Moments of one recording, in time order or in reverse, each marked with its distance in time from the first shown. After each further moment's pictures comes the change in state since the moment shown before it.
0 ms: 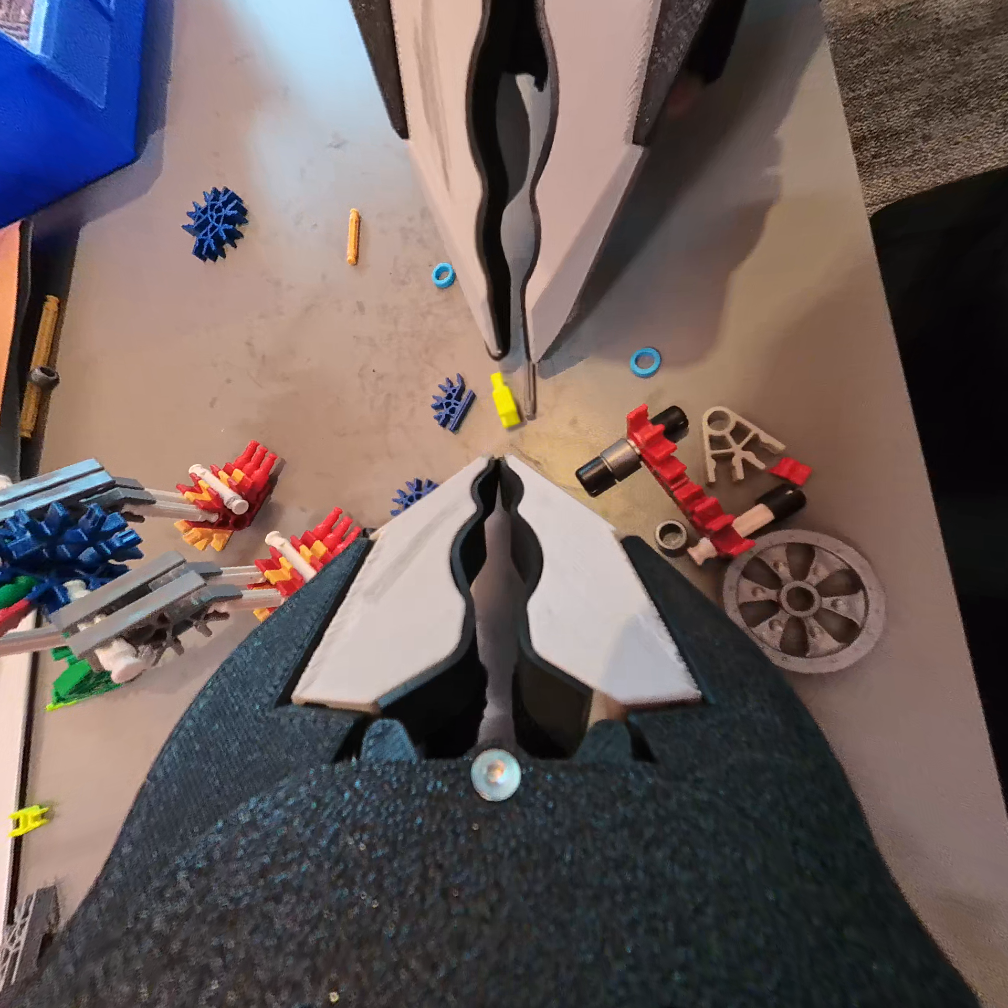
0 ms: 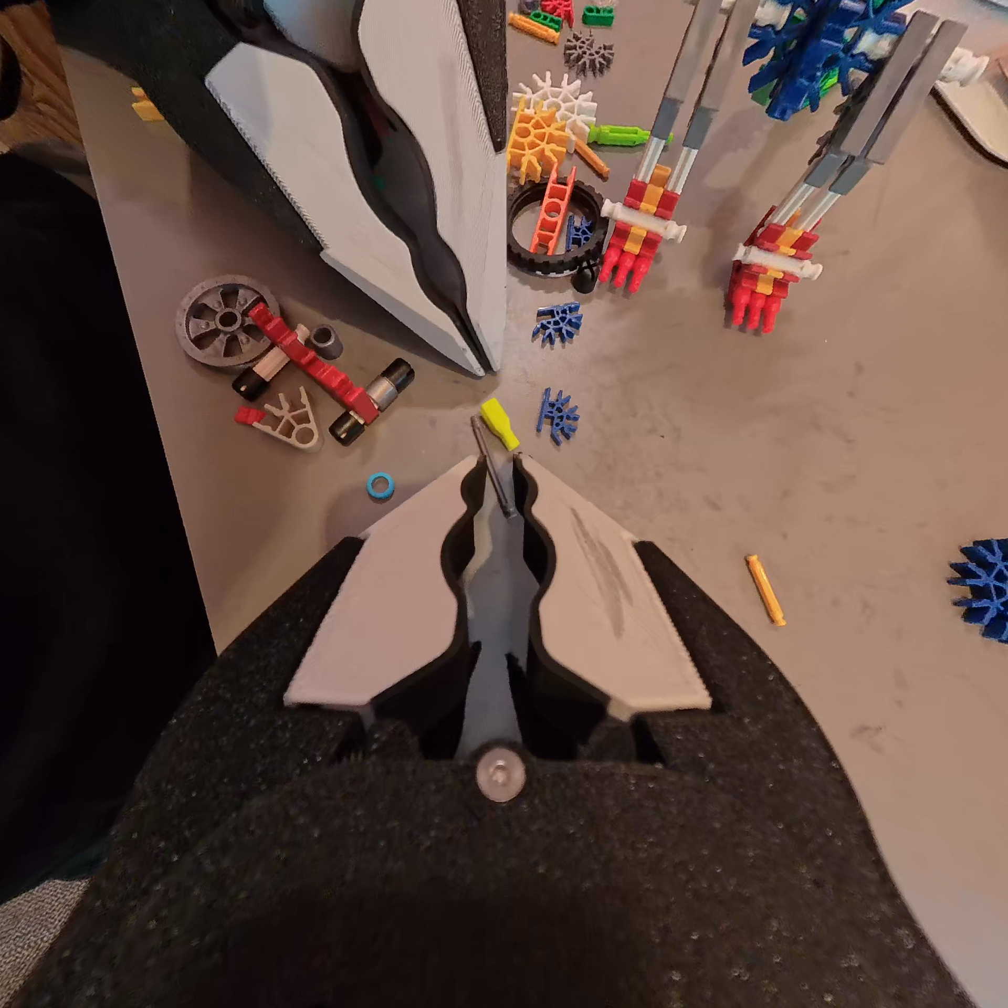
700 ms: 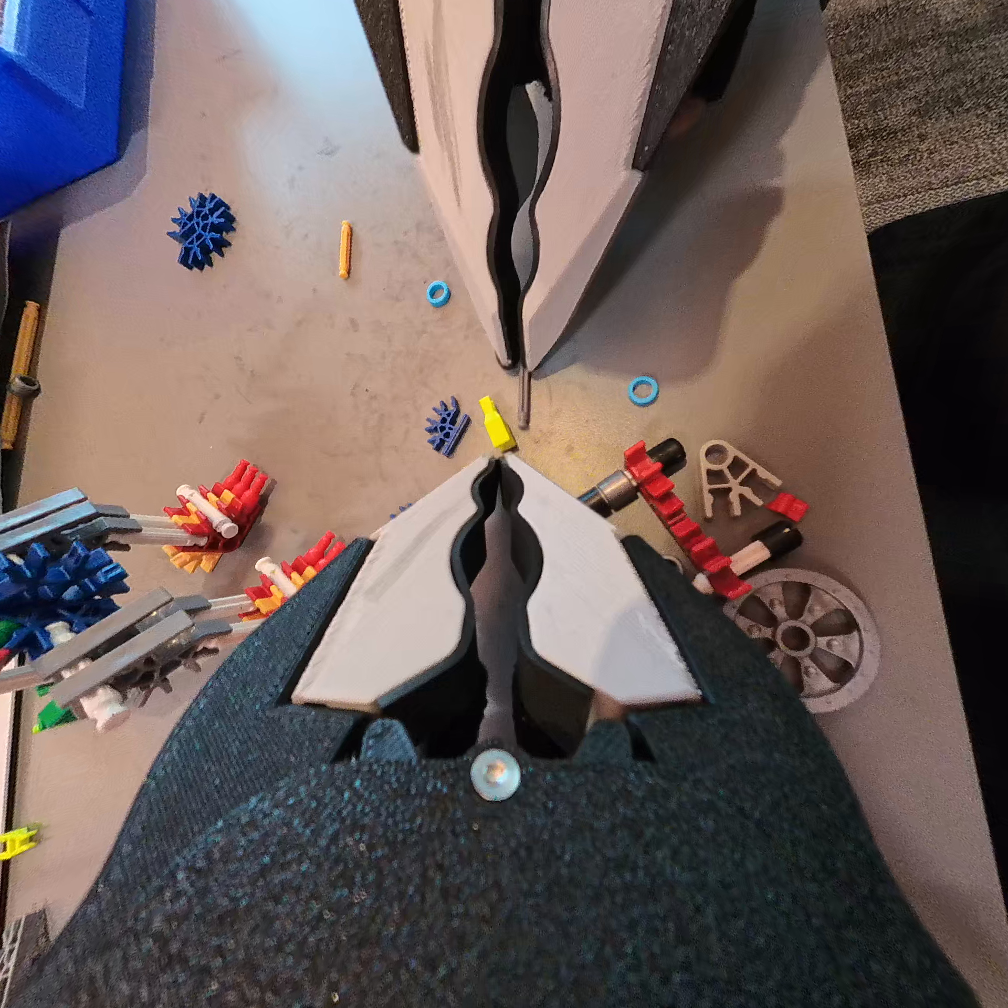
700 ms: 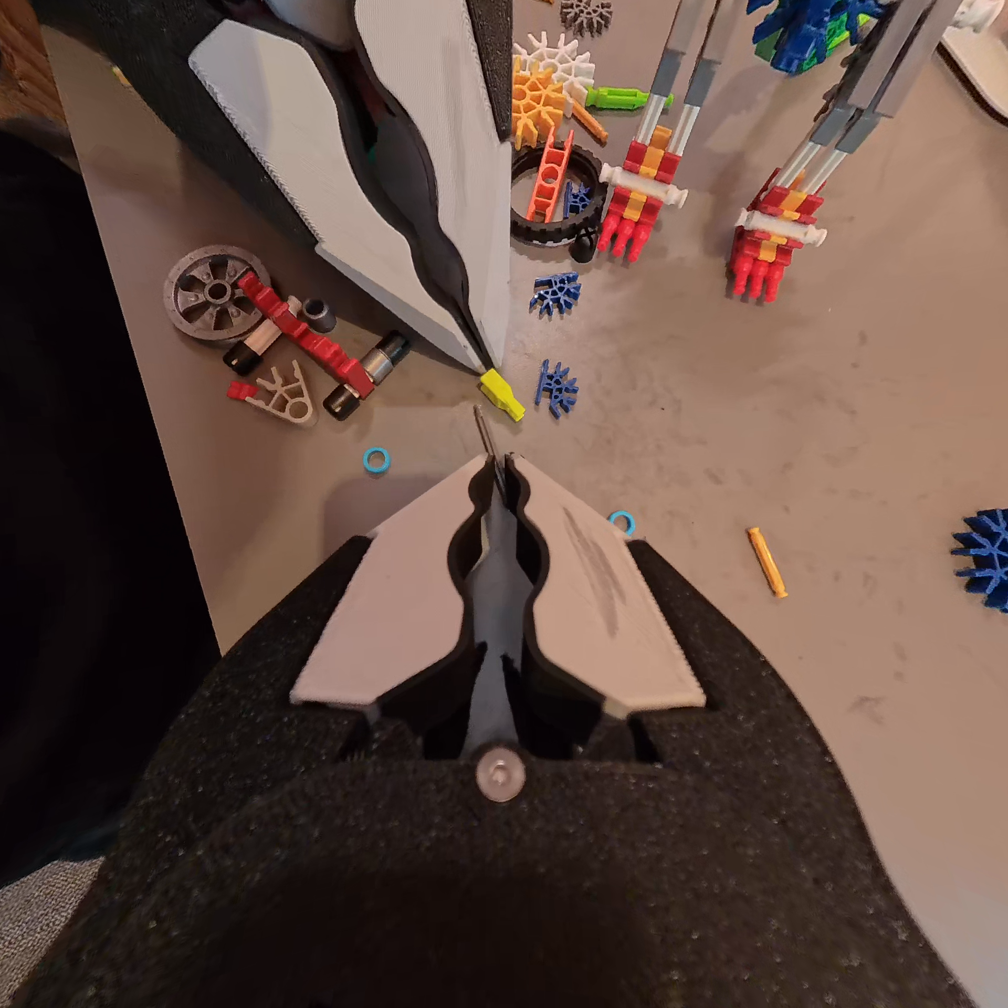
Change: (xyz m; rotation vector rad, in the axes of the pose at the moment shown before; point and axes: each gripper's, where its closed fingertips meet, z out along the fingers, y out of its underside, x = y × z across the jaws) left arm 0.002 -0.007 0.007 -0.018 0.012 -0.012; right arm 0.001 0.009 -0.003 -0.023 0.006 0.008
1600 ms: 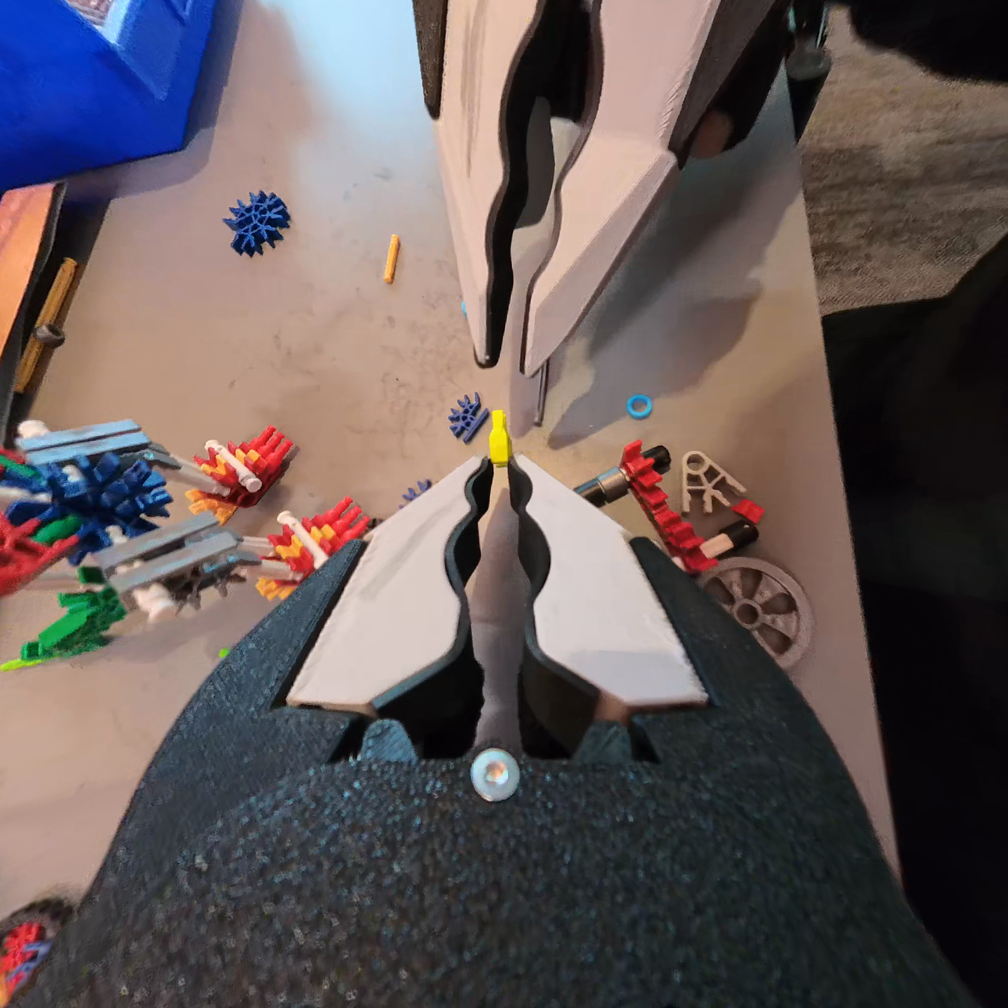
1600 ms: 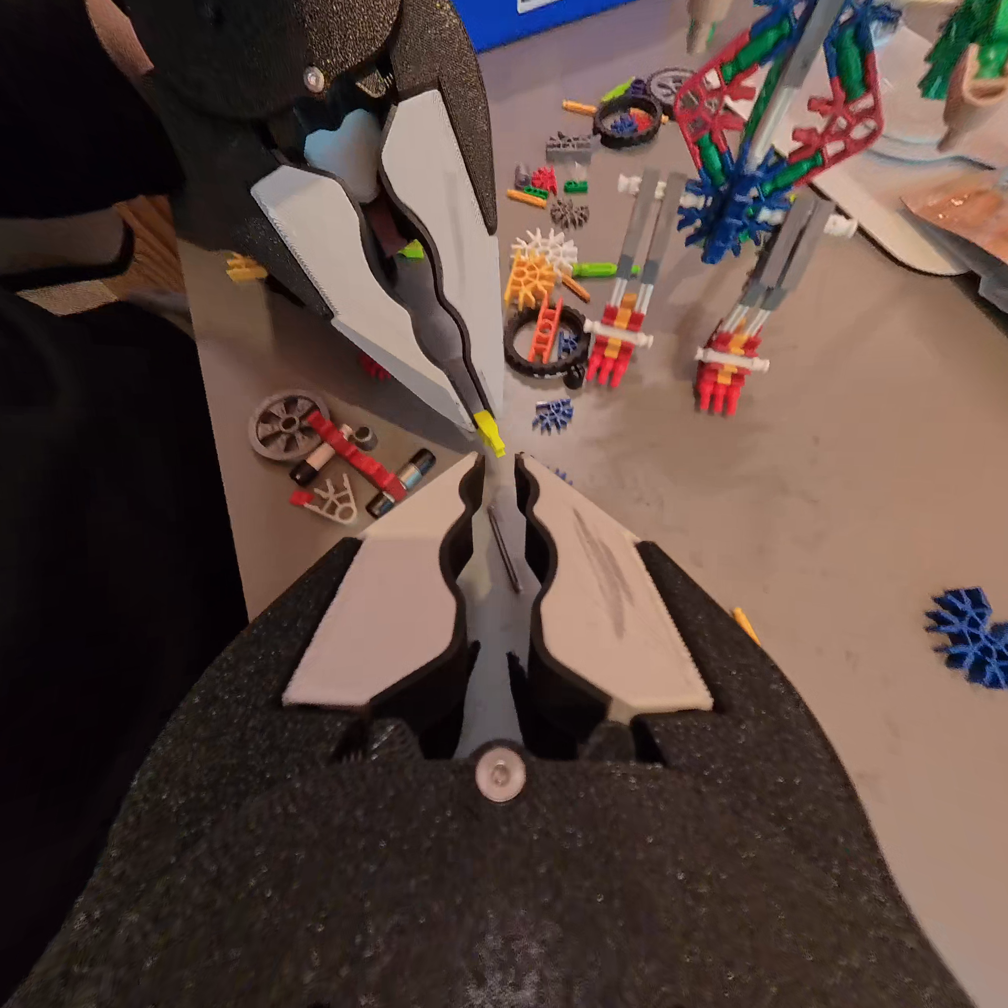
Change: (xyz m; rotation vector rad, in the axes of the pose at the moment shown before) left arm -0.006 -0.006 -0.023 0.086 0.004 -0.144; right arm -0.001 -0.043 -0.013 0.185 -0.028 0.042
